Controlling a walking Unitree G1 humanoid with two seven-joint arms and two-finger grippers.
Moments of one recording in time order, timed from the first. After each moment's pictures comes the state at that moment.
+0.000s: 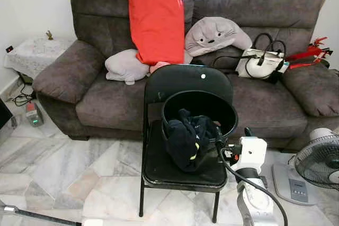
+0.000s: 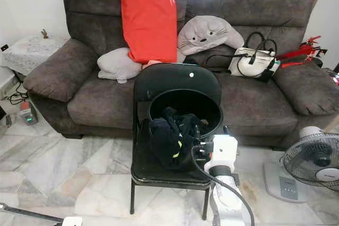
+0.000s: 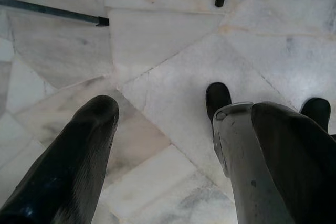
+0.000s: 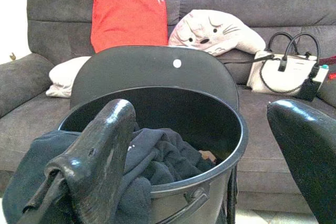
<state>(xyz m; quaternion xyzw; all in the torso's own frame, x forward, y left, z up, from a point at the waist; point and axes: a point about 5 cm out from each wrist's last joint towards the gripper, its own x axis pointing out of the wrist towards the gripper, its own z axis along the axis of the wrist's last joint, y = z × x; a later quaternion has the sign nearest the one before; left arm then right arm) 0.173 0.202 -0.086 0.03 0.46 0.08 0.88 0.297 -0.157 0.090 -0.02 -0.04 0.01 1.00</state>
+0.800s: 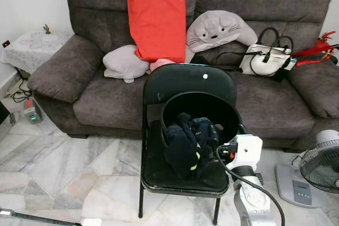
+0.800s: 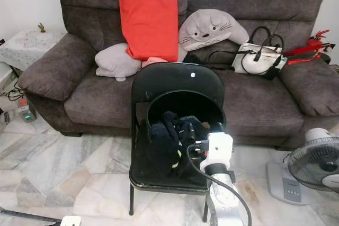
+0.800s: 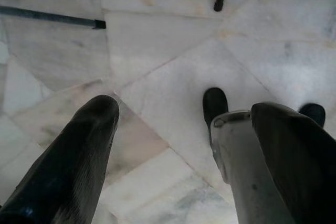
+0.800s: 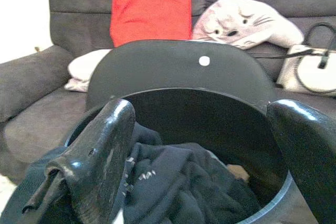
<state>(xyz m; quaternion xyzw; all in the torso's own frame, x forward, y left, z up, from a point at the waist) 0.173 0.211 -0.085 0.02 0.46 0.08 0.88 0.298 -0.140 0.095 -0.01 -0.05 0.06 1.00</state>
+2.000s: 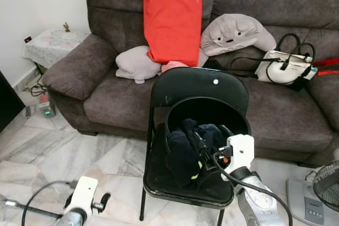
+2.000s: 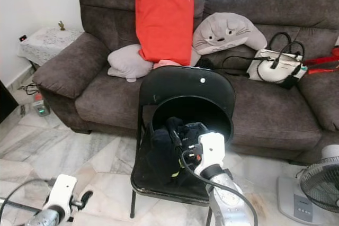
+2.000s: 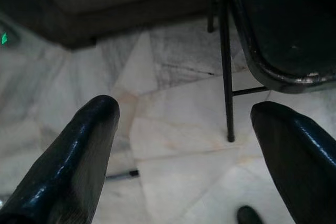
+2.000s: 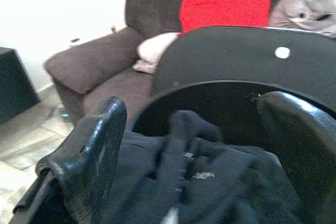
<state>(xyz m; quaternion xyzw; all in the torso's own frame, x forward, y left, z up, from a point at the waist) 0.244 0.244 -0.016 0.16 0.23 -0.05 0.96 0.286 -0.141 0.107 0.00 -0.01 0.18 0.98</state>
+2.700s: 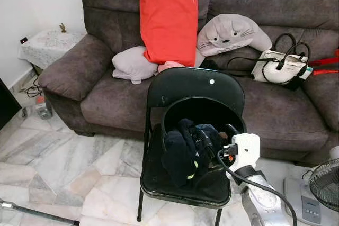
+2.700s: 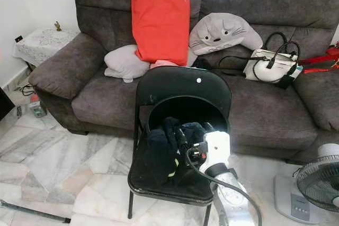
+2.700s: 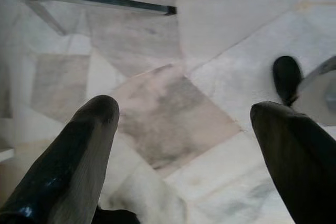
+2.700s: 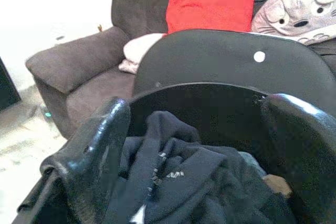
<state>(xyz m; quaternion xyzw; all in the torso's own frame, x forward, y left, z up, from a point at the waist) 0.106 0.302 -0.073 0.15 0.45 0.08 0.88 0.291 -0.146 0.108 -0.02 -0.01 0.15 0.99</state>
